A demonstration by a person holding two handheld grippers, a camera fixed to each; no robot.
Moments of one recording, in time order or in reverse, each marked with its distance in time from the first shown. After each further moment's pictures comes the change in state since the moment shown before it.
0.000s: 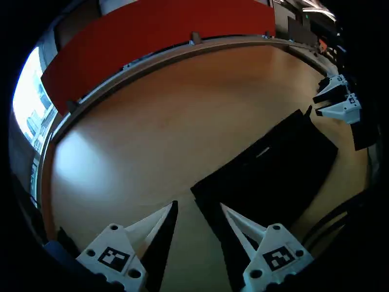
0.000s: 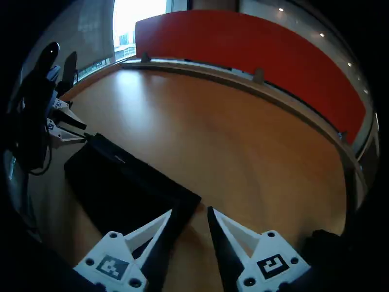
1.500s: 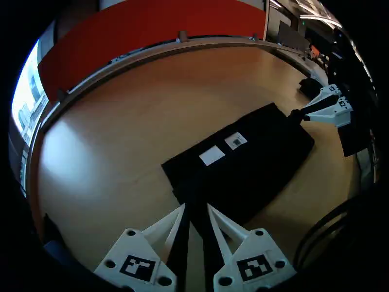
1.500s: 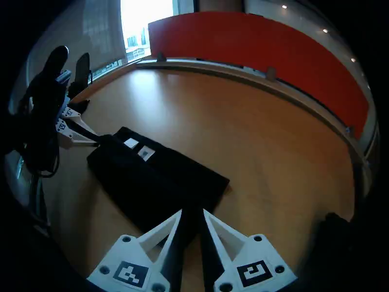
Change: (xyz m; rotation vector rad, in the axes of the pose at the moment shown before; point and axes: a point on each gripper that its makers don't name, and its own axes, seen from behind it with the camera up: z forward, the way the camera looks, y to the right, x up) left arm -0.029 0.042 -0.025 -0.132 -0.005 -0.031; right arm -0.021 -0.046 -0.025 0.103 -0.002 0.009
